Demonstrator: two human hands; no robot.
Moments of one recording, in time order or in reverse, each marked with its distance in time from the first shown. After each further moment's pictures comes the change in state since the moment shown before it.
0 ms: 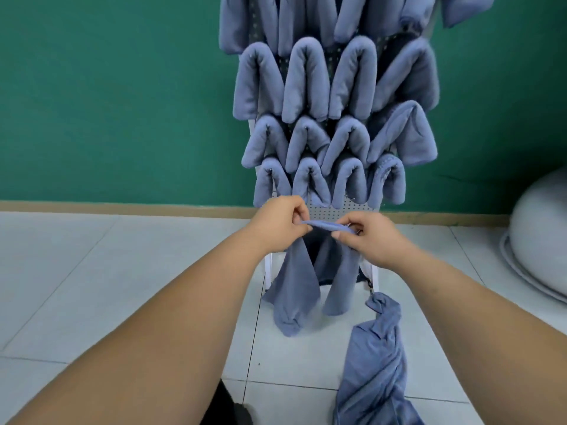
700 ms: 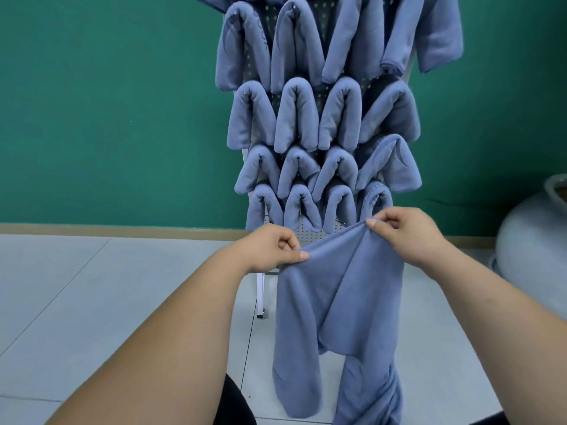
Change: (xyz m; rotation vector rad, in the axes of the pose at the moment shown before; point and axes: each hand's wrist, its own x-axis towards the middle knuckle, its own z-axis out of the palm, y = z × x) left_hand 0.003 -0.001 -0.017 -0.273 -0.297 -0.115; right_hand 0.000 0.002 -0.080 0.001 0.250 0.088
